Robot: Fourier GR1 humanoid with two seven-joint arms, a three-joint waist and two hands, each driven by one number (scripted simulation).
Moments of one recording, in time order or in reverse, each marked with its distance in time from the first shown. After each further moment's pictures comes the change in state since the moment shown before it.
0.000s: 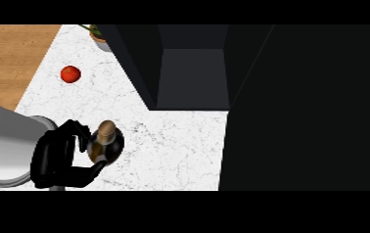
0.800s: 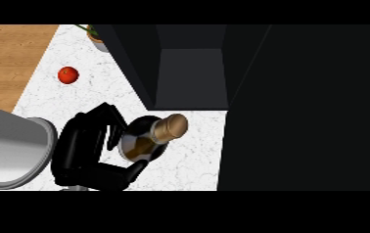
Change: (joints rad) left arm -0.047 -0.075 -0.304 -0.402 -0.036 0.244 0.435; right arm 0.008 0.009 0.009 -0.004 -0.005 0.004 0.005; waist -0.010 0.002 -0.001
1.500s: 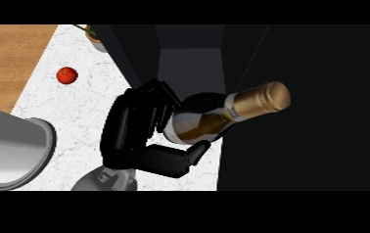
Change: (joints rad) left arm -0.291 -0.005 -0.264 0.051 -0.012 0.400 0.131; right arm 0.033 0.006 -0.015 0.003 -0.006 0.021 -0.035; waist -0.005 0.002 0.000
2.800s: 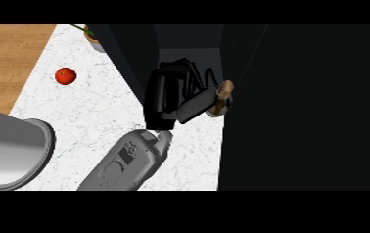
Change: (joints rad) left arm -0.283 0.000 -0.065 0.365 0.147 0.287 -0.168; right arm -0.038 -0.021 -0.031 -0.004 -0.022 0.006 0.040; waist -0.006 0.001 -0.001
